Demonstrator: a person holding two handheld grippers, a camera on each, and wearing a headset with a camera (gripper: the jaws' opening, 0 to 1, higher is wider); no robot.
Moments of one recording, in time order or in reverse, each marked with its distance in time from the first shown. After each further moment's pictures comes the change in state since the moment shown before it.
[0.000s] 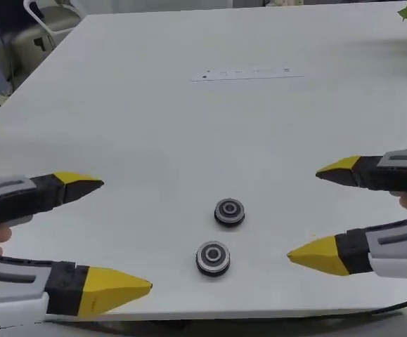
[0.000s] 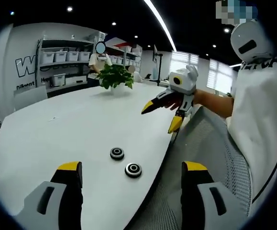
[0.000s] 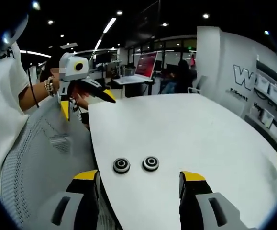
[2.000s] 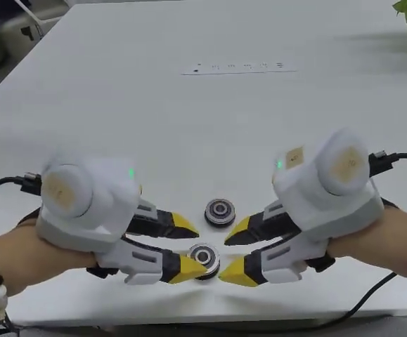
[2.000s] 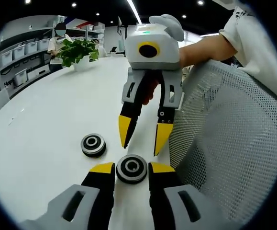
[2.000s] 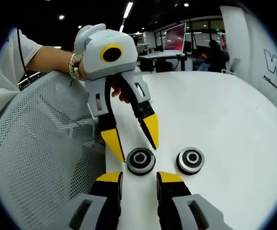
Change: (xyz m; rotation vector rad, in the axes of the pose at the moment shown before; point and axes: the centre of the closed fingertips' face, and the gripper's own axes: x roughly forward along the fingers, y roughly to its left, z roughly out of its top) left arm 0.119 -0.014 -0.073 0.204 0.252 -0.292; right arm 0.100 0.040 -0.055 0.001 0.168 0.324
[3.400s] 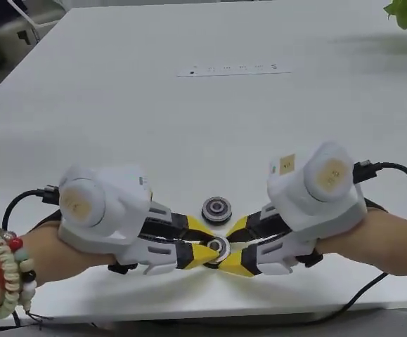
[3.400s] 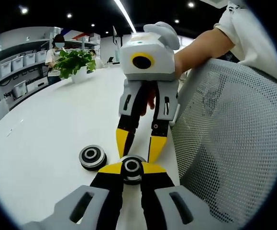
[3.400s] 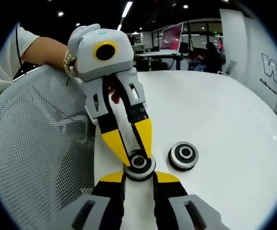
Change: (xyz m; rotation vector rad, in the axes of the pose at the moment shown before) left arm 0.016 0.009 0.012 0.048 -0.117 0.025; right arm 0.005 -0.014 -0.010 -0.045 0.008 -0.059
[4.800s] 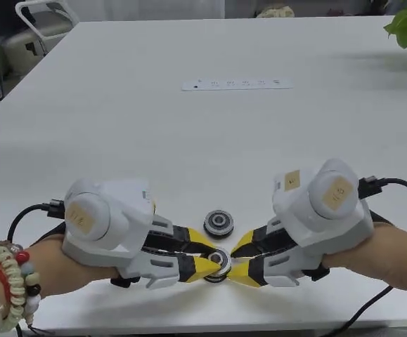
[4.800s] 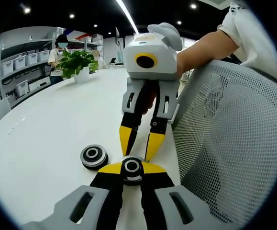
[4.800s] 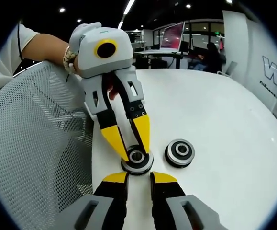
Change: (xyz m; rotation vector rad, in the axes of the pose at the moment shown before) left arm 0.000 0.001 0.000 -0.014 -0.010 0.018; right arm -0.005 -0.004 -0.005 -0.005 0.017 -0.019
